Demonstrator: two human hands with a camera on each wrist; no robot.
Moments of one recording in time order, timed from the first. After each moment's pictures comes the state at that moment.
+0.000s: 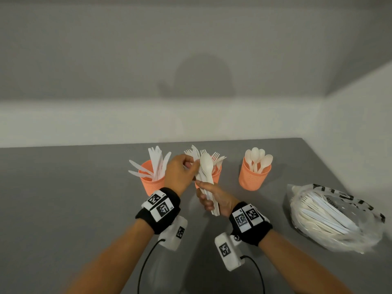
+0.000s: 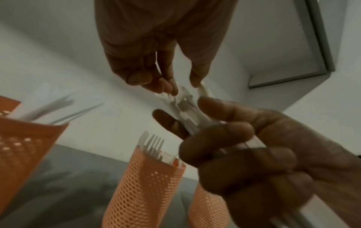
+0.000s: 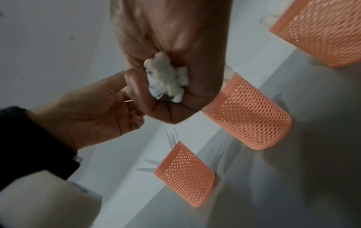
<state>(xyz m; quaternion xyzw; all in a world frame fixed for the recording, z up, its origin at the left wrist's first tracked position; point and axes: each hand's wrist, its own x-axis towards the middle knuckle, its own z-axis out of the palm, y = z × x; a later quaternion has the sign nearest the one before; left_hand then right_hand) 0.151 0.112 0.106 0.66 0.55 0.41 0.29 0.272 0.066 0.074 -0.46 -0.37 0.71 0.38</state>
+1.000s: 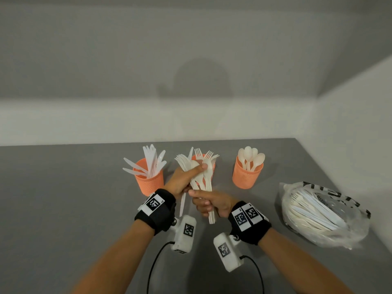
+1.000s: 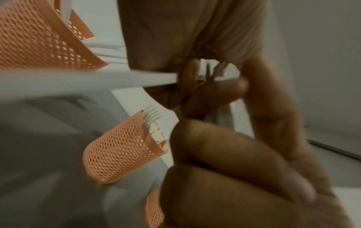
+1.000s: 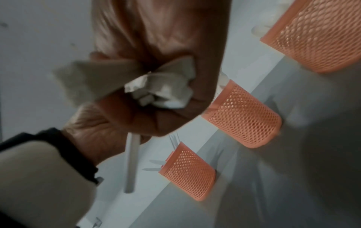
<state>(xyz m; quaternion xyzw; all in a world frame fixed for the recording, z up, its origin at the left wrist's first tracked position) 0.164 0.088 0.110 0.53 0.42 0.35 0.64 0.288 0.044 0.086 -0.40 -0.44 0.75 0.29</state>
